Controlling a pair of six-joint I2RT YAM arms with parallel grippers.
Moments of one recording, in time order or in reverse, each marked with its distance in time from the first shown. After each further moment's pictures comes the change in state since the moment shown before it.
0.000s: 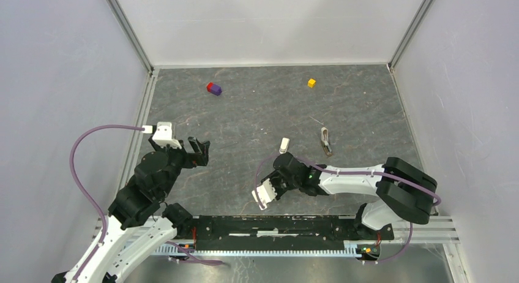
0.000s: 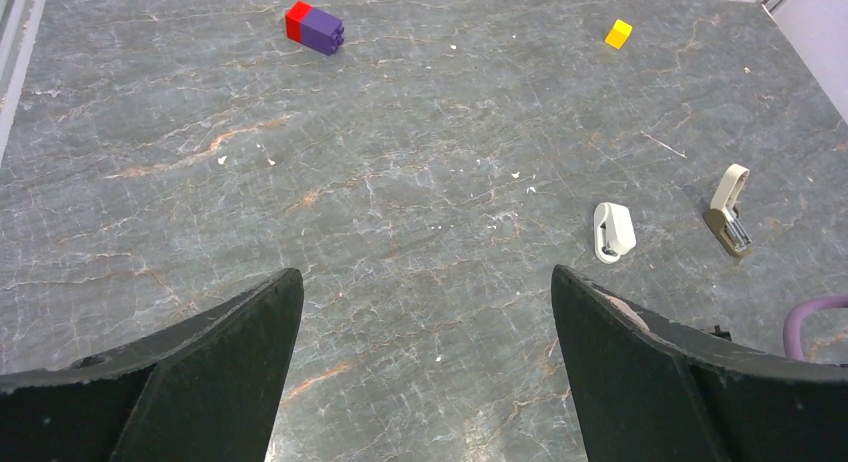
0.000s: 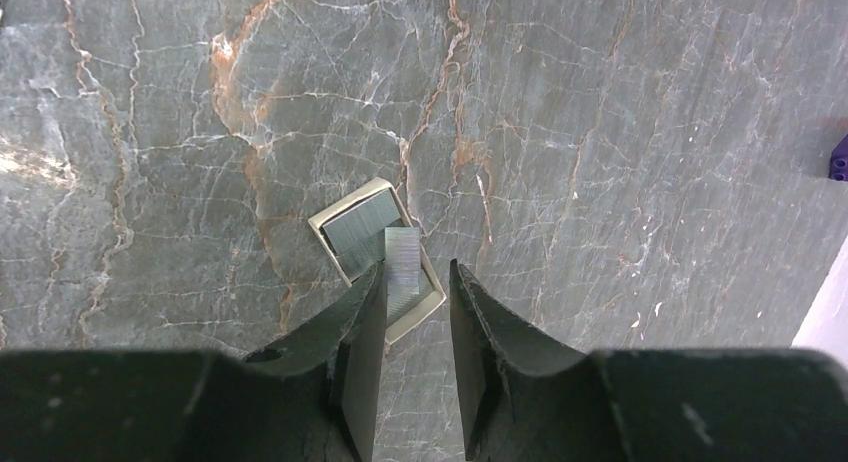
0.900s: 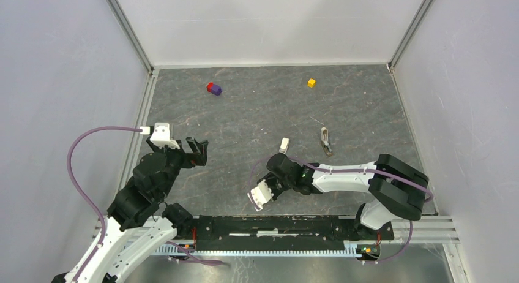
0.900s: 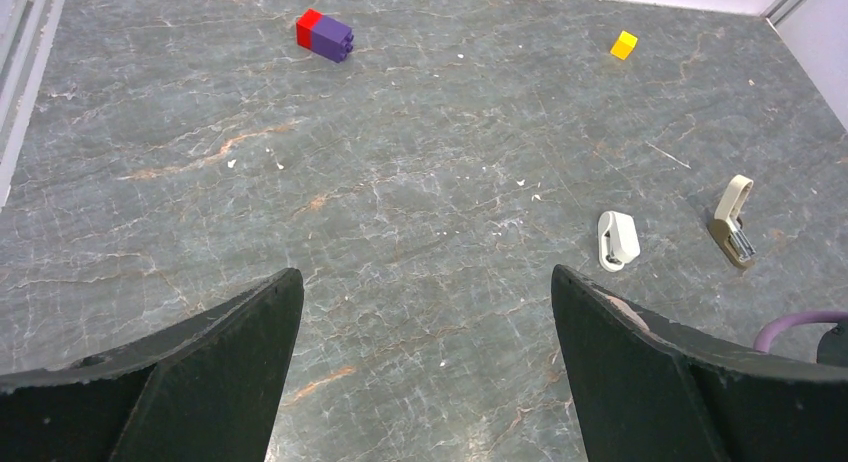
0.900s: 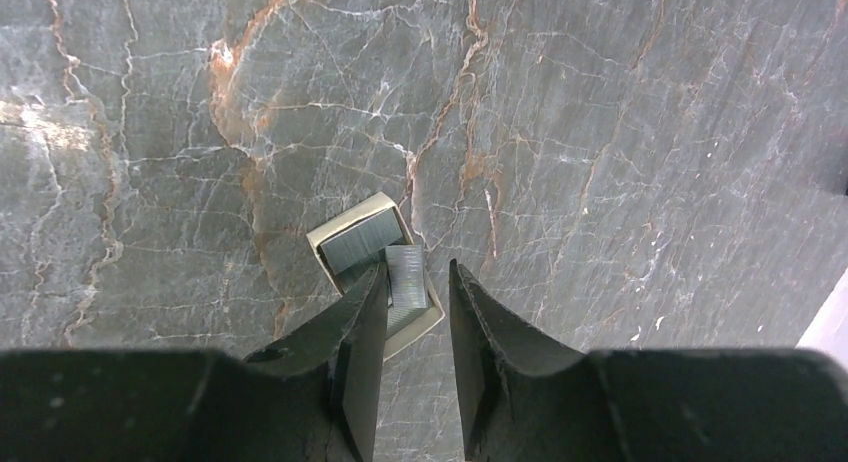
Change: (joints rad) left arm 0.000 -0.013 0.000 0.000 -0.017 0.000; right arm 0.026 0.066 0.072 -0.074 0.042 -0.023
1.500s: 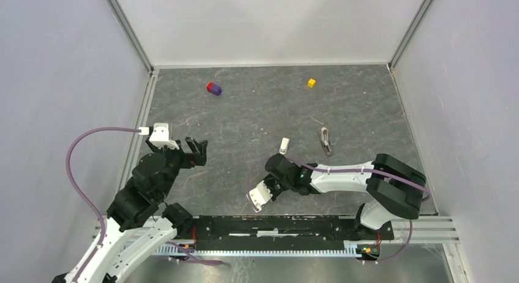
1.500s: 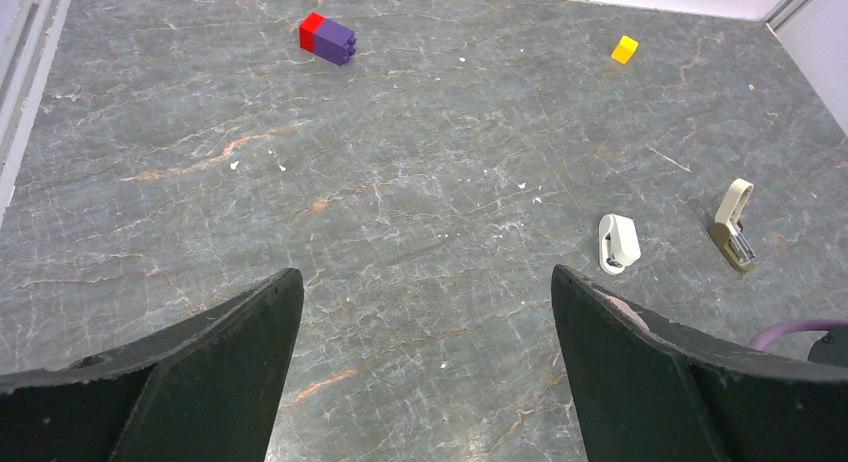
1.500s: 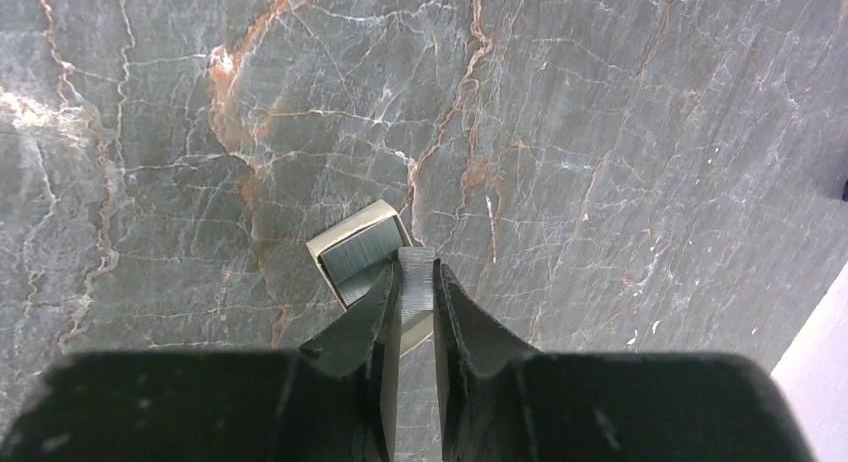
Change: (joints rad) left arm 0.000 -0.006 0.000 0.000 -0.009 0.000; right arm 0.012 0.019 0.012 -0.004 0.023 -0.009
